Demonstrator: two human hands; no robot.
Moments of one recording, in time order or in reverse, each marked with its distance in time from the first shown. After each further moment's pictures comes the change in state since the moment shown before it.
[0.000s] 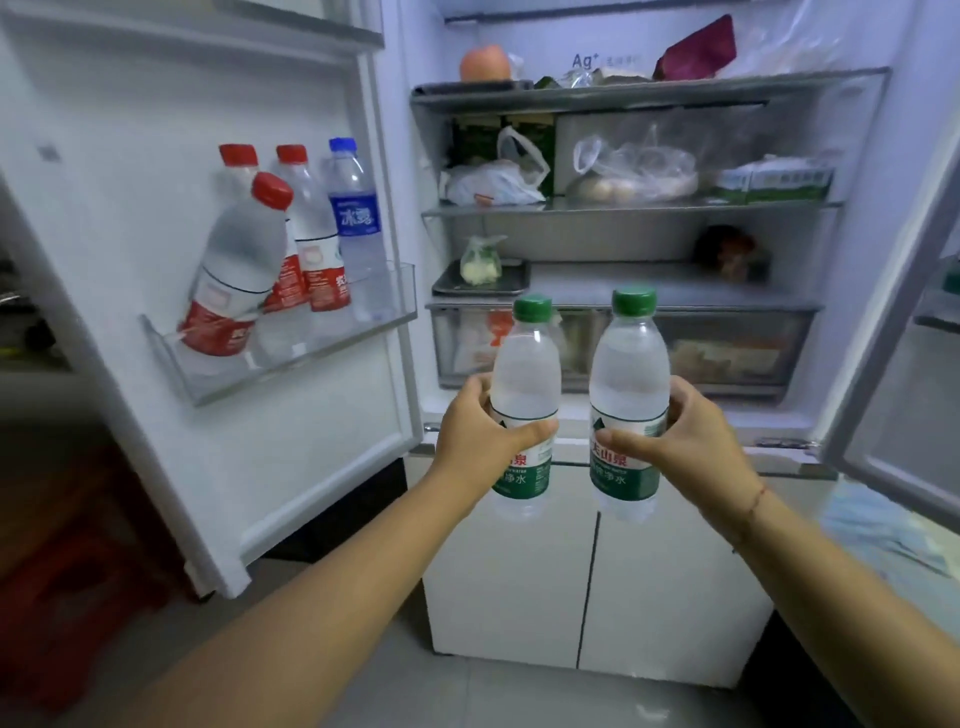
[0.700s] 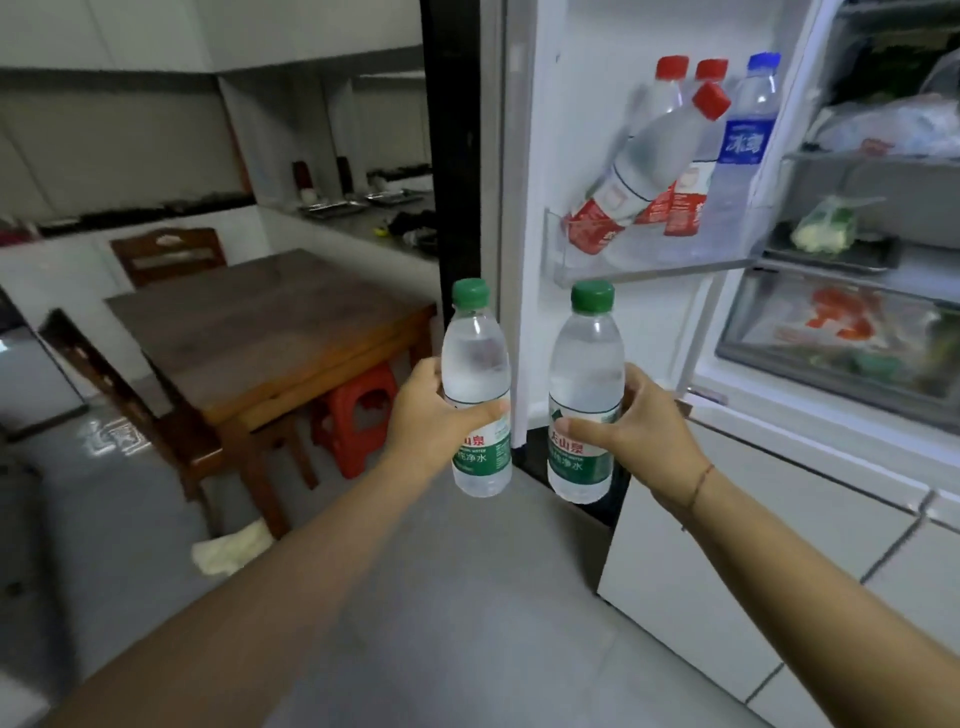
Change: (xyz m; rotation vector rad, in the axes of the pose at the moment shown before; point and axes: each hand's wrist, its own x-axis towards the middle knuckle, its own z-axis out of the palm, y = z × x) left_hand -0.169 -0.068 -0.257 0.136 0.687 -0.150; right_hand -0.090 -0.061 0.259 0.171 -0.661 -0.121
